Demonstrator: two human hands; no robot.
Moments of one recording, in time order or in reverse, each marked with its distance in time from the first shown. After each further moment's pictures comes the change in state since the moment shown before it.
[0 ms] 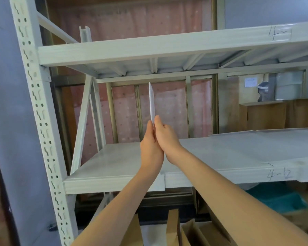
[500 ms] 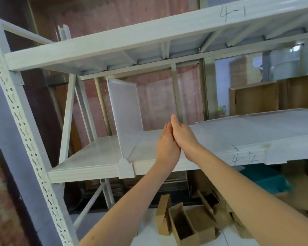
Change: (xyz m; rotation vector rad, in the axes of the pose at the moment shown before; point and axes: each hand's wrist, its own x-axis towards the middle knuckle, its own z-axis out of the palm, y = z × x) left_hand -0.049 0.026 0.151 0.242 -0.208 -0.025; right_hand -0.012 0.058 -0.159 -0.016 -0.013 0.136
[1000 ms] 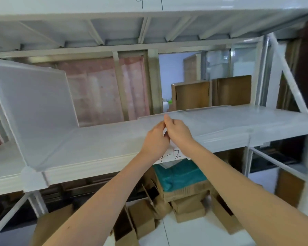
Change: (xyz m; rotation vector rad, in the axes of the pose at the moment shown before) left_hand 0.028 0.047 0.172 0.140 -0.236 0.117; right_hand 0.019 0.061 -0.195 -0.314 0.197 0.008
